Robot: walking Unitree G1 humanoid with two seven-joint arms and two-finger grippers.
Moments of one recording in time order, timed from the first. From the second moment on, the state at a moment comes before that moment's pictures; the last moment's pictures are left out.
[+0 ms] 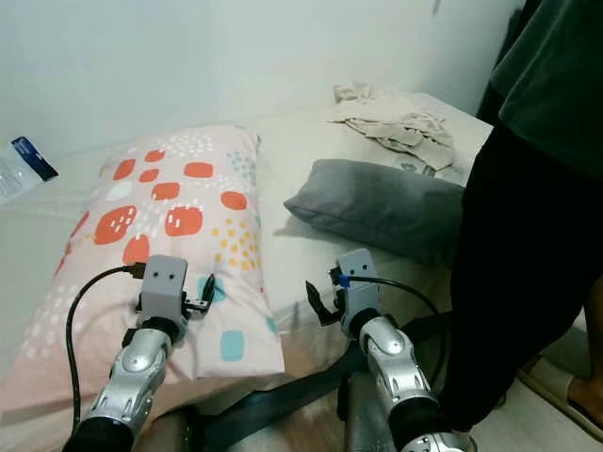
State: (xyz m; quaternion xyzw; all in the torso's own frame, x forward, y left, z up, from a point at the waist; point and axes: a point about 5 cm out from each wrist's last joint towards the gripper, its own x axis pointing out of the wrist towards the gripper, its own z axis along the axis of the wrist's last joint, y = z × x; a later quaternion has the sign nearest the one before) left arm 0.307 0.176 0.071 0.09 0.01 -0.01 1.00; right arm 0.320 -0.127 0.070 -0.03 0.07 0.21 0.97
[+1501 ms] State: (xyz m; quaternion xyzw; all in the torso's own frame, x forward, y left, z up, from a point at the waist) left arm 0.308 0.179 0.072 0.09 0.01 -0.01 1.00; right arm 0.317 -0.121 0.067 -0.03 0.07 0.21 0.97
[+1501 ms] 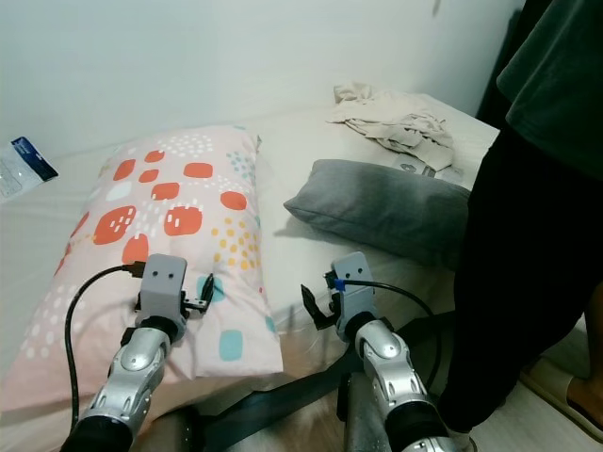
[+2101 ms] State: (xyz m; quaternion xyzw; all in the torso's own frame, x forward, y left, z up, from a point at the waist) left arm 0.308 0.178 0.072 0.09 0.01 -0.01 1.00; right arm 0.330 -0.136 0.083 -0.04 0.05 0.19 0.98
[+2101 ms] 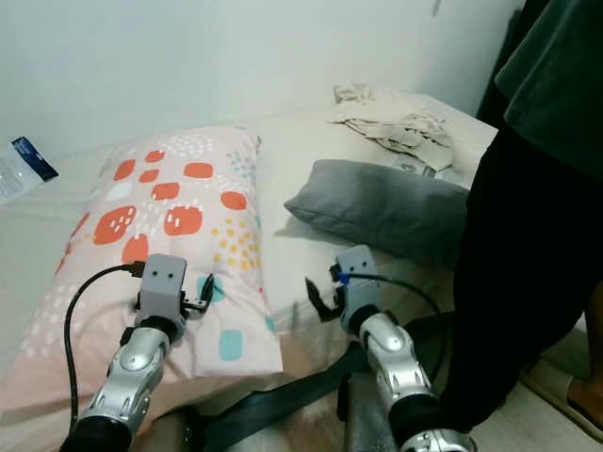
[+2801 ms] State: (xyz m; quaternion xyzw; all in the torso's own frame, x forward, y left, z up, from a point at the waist) left arm 0.307 0.179 0.073 0.09 0.01 -0.01 1.00; right arm 0.330 -0.140 0.083 -0.03 0.05 0.18 0.98
